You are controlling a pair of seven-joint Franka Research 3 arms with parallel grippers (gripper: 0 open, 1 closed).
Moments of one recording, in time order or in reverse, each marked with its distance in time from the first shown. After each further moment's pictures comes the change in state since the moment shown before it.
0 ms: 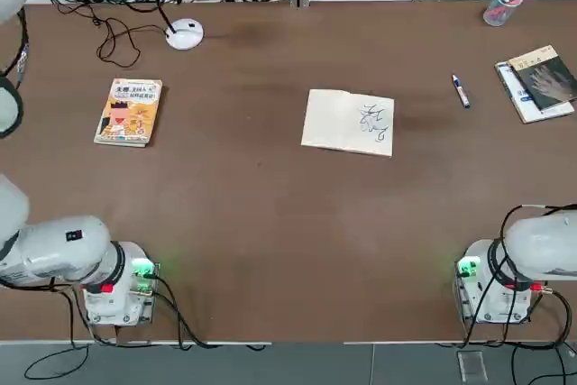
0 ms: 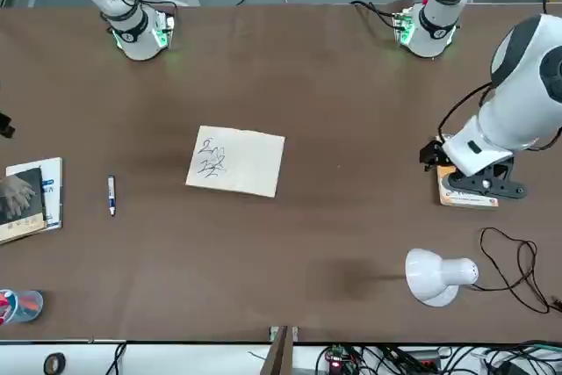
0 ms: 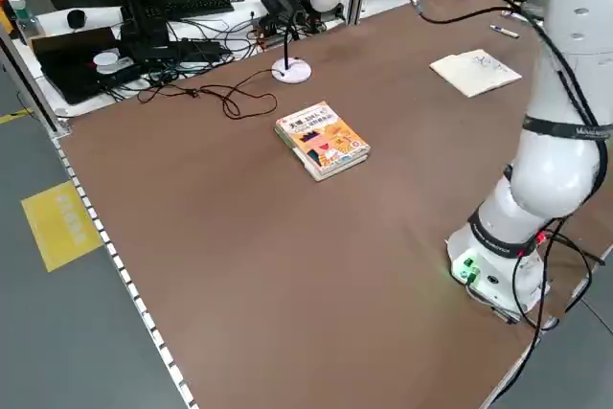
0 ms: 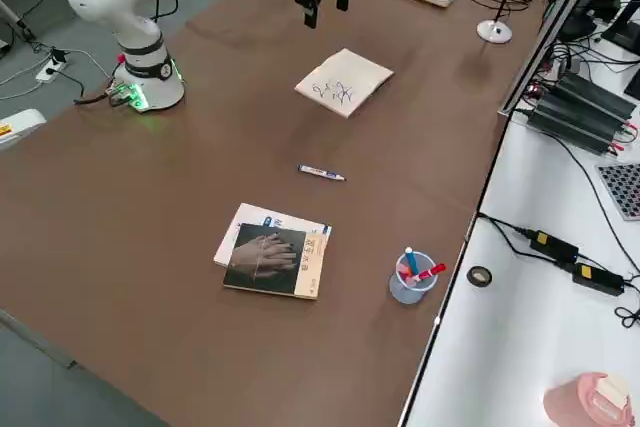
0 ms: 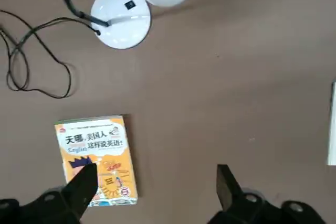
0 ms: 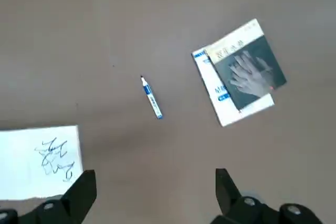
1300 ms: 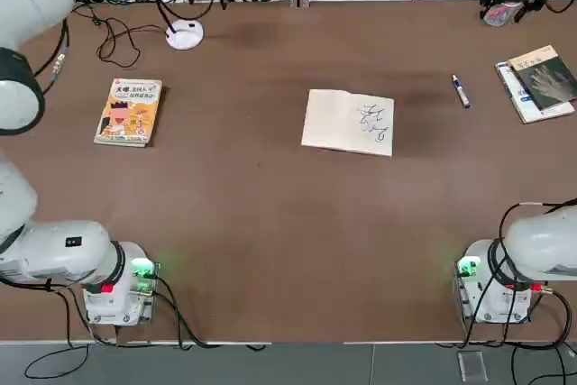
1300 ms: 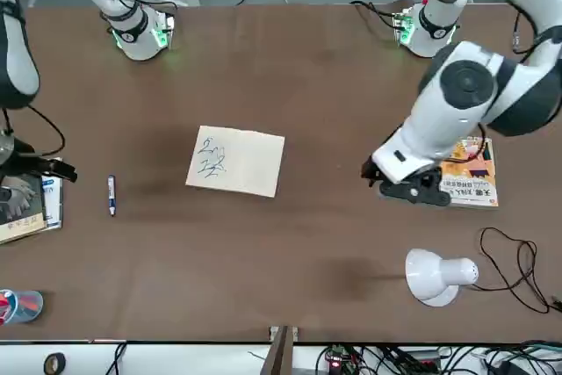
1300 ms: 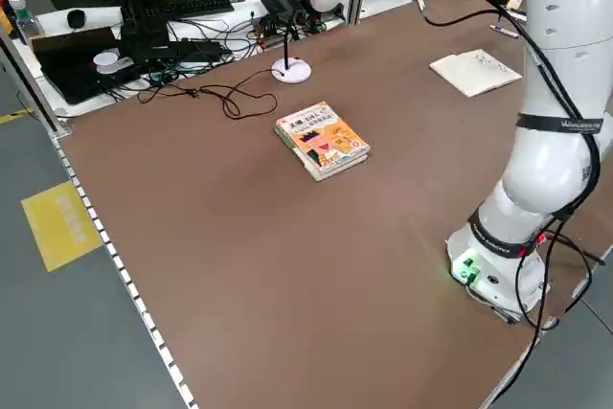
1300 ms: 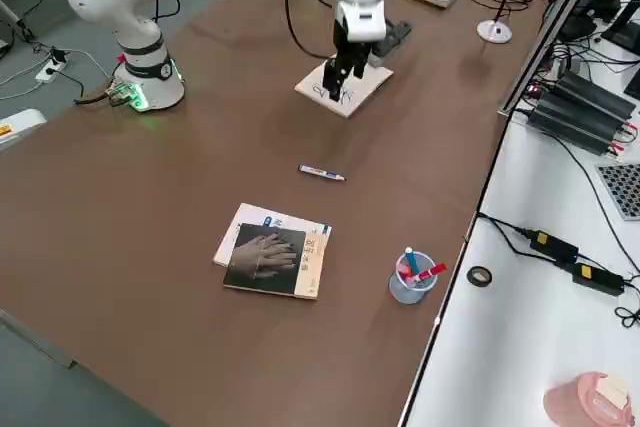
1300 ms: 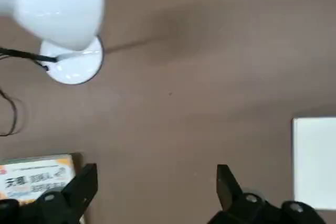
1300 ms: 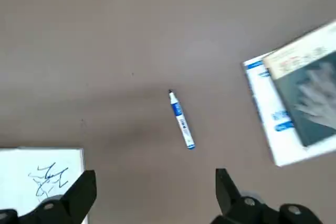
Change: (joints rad) left arm -0.001 0.125 -0.178 0.002 0.136 0.167 -0.185; right arm -0.009 0.106 0.044 -0.271 0.049 0.400 0.006
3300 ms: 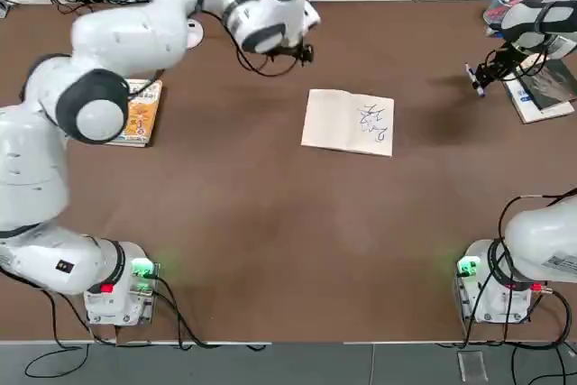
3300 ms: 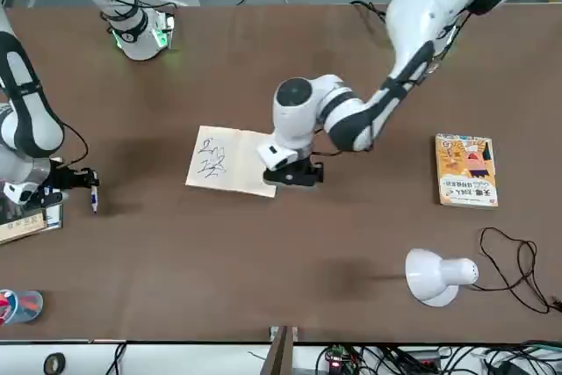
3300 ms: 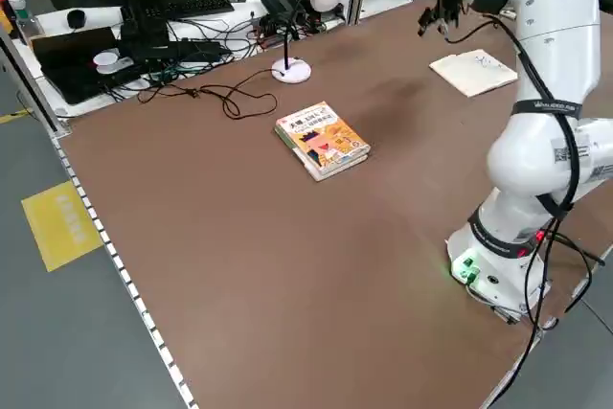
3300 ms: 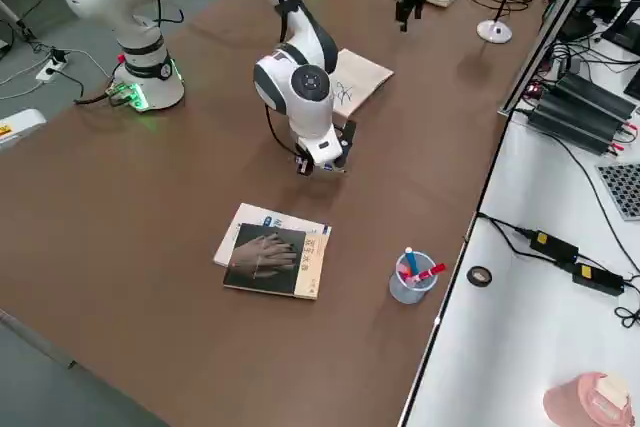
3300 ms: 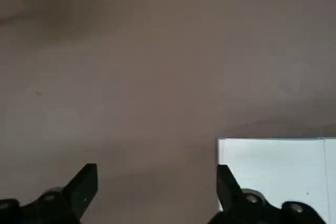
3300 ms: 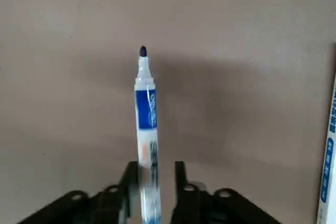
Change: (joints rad) left arm -0.460 0.248 0.189 0.001 0.217 0.301 -0.450; right arm -0.171 0.271 -0.003 -0.285 0.250 0.389 -0.719
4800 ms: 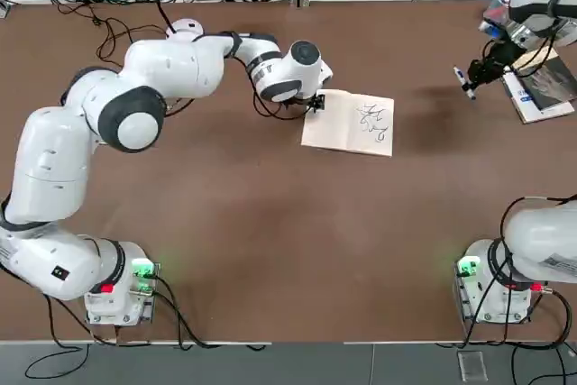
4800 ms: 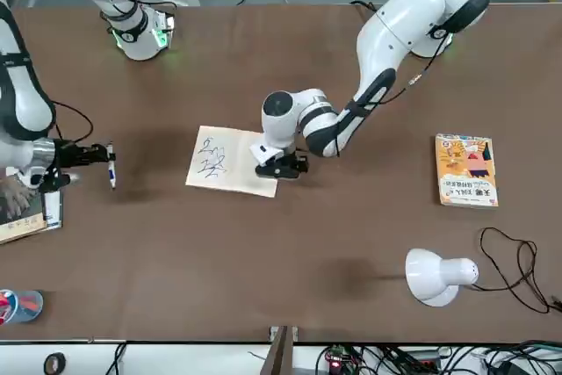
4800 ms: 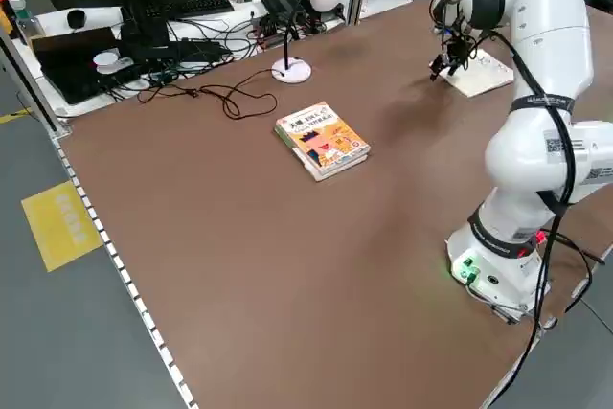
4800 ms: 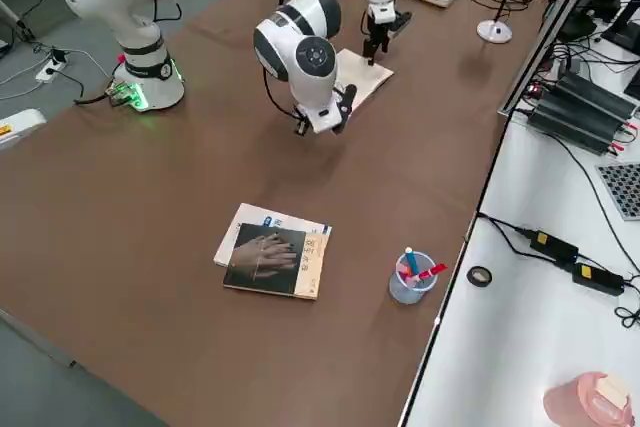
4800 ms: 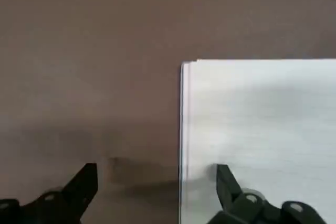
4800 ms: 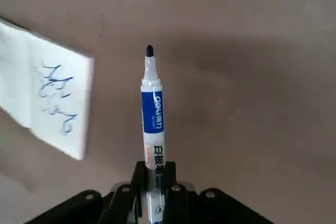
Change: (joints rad) left arm -0.187 0.195 0.099 -0.054 0.061 0.176 -0.238; right arm -0.042 -0.138 0.089 -0.042 0.076 -0.241 0.033
